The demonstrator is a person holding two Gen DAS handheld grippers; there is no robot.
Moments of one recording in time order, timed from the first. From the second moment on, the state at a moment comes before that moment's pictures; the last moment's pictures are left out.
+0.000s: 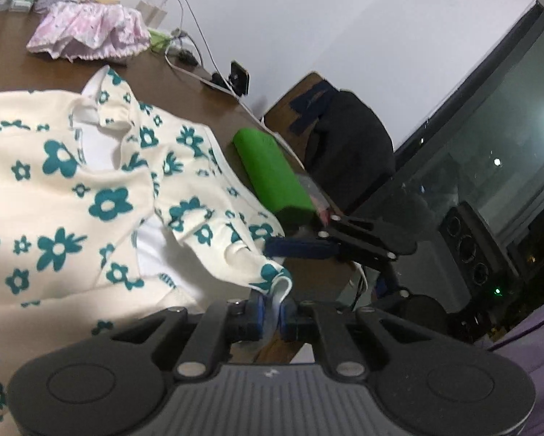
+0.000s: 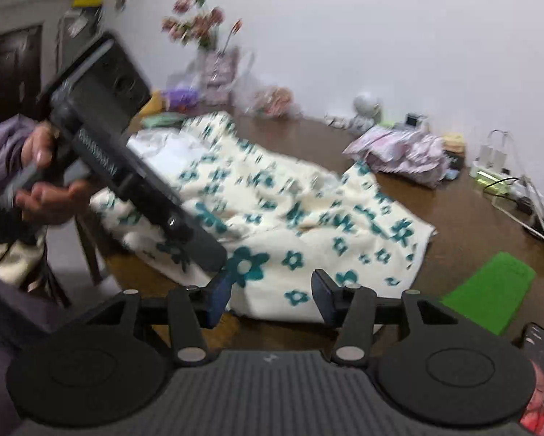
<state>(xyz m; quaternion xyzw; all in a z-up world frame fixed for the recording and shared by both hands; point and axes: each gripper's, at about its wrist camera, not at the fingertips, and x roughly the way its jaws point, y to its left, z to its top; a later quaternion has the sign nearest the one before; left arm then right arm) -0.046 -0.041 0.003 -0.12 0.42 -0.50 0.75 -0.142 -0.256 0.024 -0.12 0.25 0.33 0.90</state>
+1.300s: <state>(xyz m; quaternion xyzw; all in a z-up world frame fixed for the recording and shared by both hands) -0.119 0.072 0.058 0.02 0.29 -0.42 0.86 -0.147 -0.254 0.030 -0.11 0.26 0.29 0.91</state>
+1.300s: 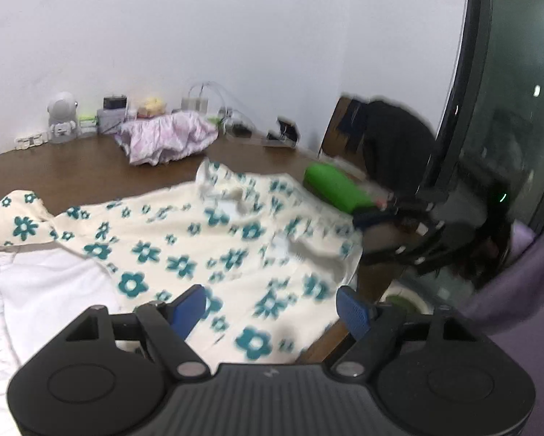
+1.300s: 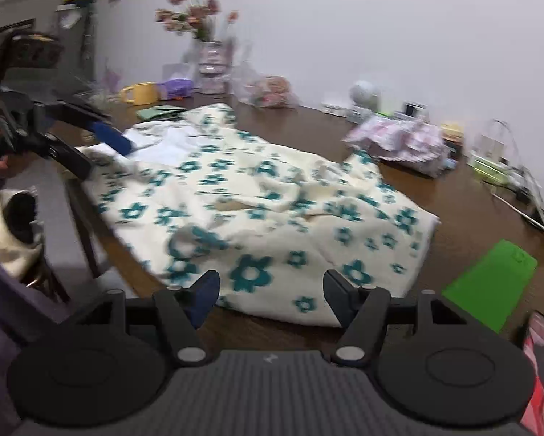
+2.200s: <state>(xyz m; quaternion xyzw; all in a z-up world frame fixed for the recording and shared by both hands) -0.064 -0.046 0.018 -0.12 0.37 -0.46 0.80 -0.126 -0.321 0.023 0.11 0.28 0.21 0.93</state>
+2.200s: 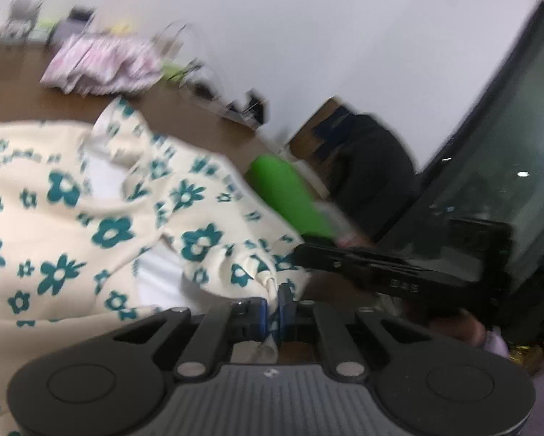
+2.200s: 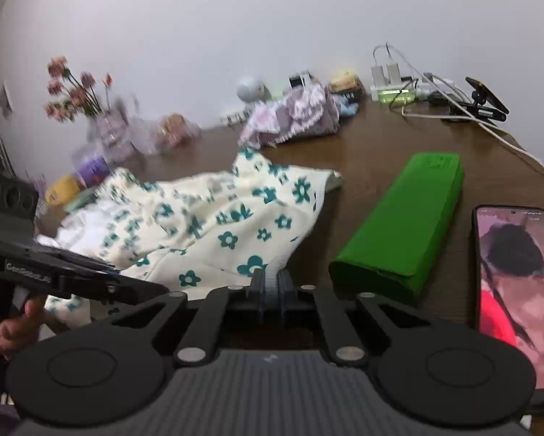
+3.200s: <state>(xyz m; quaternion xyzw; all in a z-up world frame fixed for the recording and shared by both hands) -0.121 -0.054 0.028 0.01 0.25 -0.53 0.81 -0.161 -0.337 0.043 0.13 0.18 0.29 0.93</state>
